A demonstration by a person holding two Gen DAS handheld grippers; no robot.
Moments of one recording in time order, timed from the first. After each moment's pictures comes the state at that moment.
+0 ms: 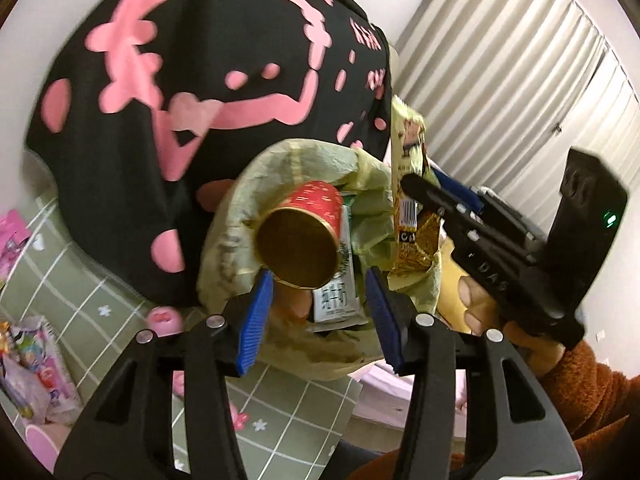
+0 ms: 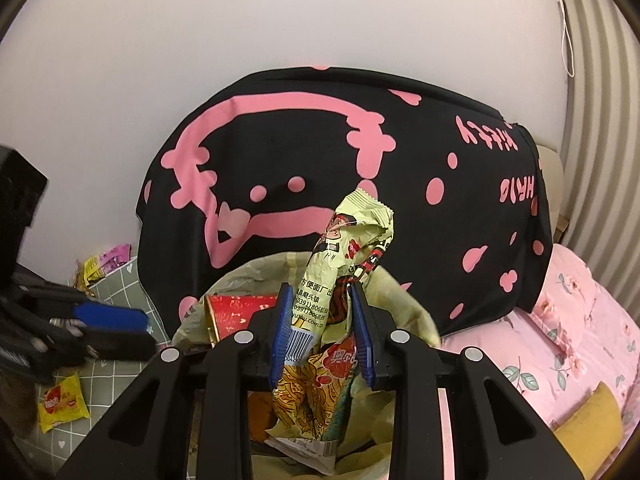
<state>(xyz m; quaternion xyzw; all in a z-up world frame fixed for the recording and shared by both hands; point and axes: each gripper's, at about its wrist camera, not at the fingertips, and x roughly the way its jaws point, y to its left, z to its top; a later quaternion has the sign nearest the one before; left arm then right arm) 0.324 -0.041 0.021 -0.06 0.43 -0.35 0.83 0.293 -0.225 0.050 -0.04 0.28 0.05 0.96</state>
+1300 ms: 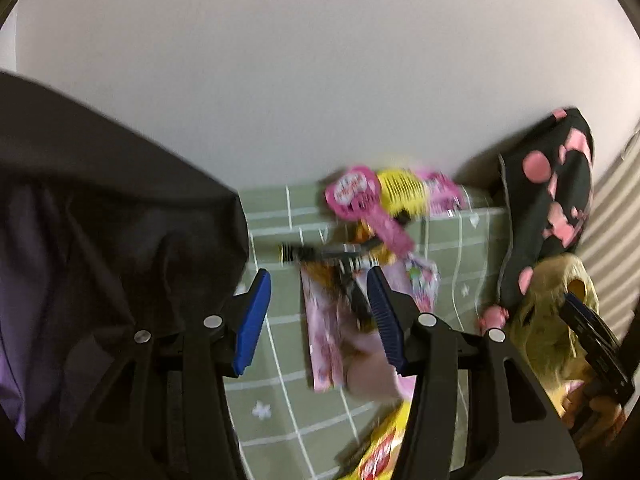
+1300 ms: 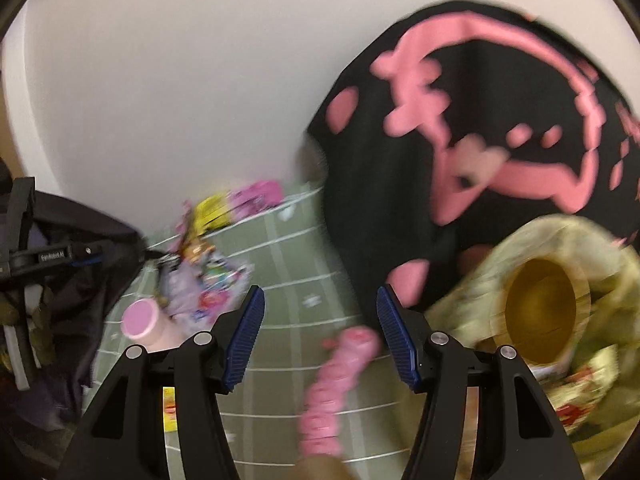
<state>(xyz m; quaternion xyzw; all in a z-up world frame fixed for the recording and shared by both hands) 0.262 0.293 -0.051 -0.21 0.40 0.01 0.89 0.310 -0.050 -0.013 -0.04 0.38 0.23 0.89</state>
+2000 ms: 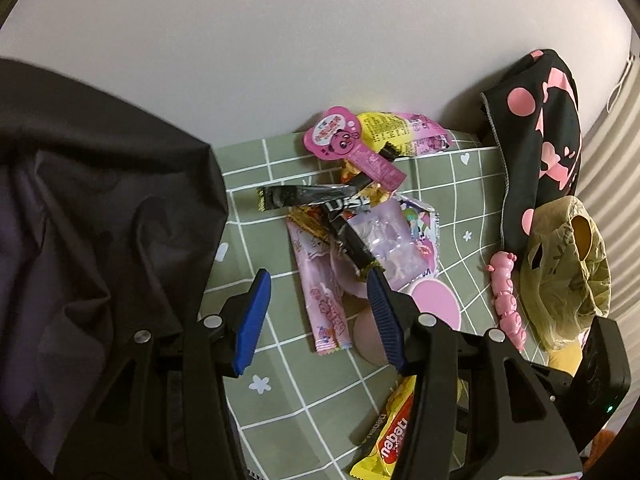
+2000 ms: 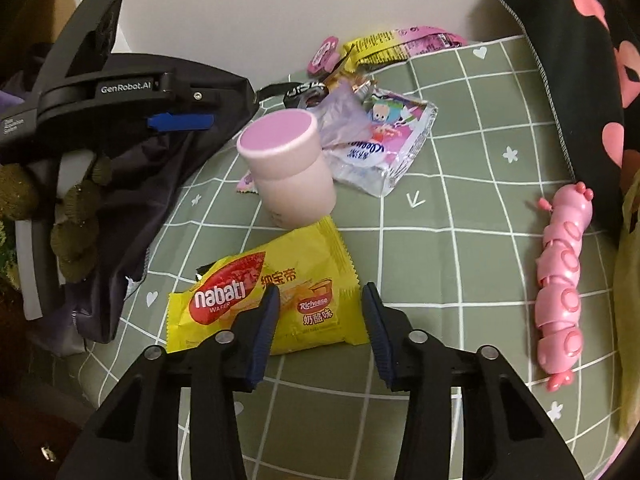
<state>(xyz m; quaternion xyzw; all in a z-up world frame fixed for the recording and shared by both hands) 0.250 0.273 -0.079 -0.16 0.42 -0.02 0.89 0.225 0.054 -0.117 -0.08 0.47 0.34 0.81</state>
